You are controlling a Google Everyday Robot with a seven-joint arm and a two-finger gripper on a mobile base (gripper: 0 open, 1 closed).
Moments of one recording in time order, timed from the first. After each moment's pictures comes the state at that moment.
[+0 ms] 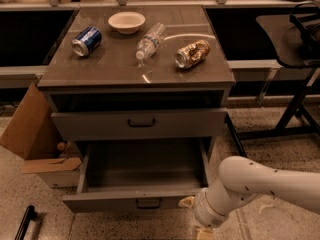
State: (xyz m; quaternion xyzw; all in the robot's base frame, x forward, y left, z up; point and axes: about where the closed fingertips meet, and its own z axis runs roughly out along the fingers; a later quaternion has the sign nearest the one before) arm 0.332 -0.084 0.524 -0.69 0.67 0.26 0.12
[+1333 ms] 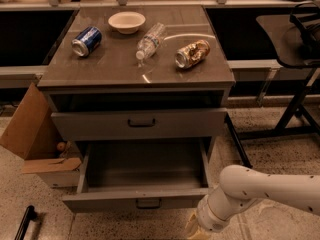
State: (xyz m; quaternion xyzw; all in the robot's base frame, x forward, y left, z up) arm 0.330 -0.101 0.466 -0.66 0.70 0.27 0.09
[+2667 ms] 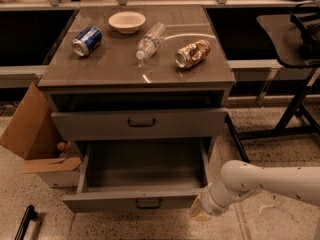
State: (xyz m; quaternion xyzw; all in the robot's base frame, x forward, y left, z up) arm 0.402 -0.133 0.418 -0.64 0.73 0.21 0.12
